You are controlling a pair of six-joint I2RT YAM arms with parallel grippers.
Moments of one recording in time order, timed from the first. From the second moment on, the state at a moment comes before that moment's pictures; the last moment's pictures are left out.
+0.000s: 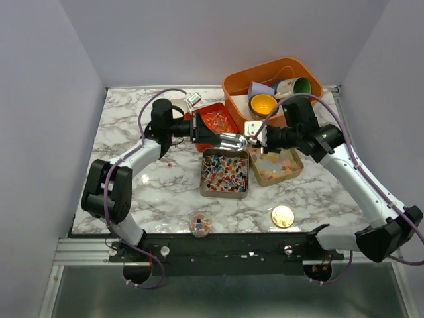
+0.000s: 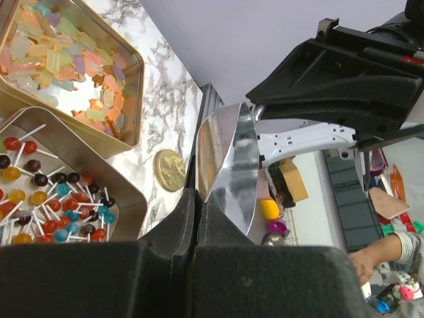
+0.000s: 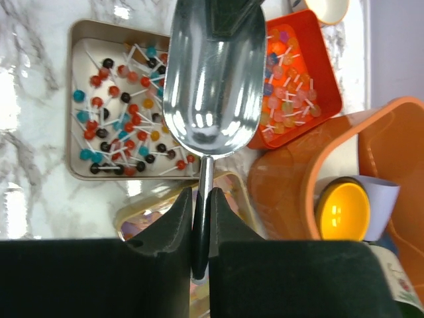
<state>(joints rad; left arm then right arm) -0.31 1.64 1.04 0.48 1.21 -0.91 0.52 1.28 1.36 -0.82 -0.52 -1.02</state>
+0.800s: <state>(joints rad) -0.10 1.33 0.74 -0.14 0.63 -0.70 0.58 1.72 1.84 -1.27 -0.03 -1.74</state>
